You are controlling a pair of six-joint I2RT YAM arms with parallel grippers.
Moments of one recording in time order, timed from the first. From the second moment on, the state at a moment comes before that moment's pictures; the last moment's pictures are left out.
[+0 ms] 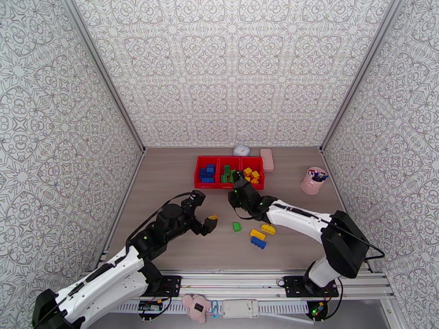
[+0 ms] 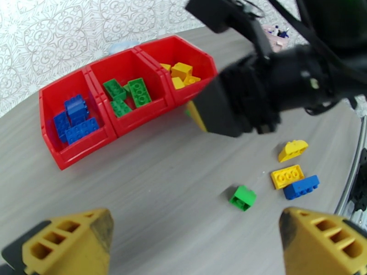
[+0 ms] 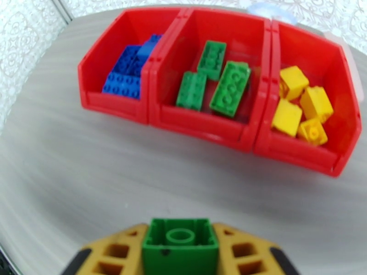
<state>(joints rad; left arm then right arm) -0.72 0.79 0.51 -0.11 0.06 -0.09 0.78 1.64 1.08 -0.13 0.25 0.44</state>
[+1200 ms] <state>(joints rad) -0.77 0.85 0.51 -0.01 0.10 0.04 0.58 2.11 1.63 -0.17 0.05 0.28</state>
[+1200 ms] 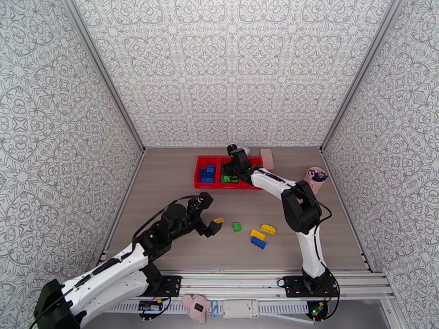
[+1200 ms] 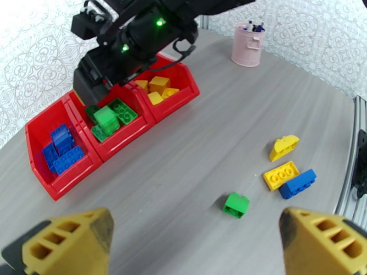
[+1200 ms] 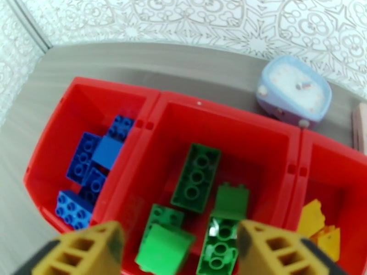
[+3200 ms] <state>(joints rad) -0.82 1.80 0.82 0.11 0.34 0.40 0.58 1.32 0.77 -0.03 0.09 0.29</state>
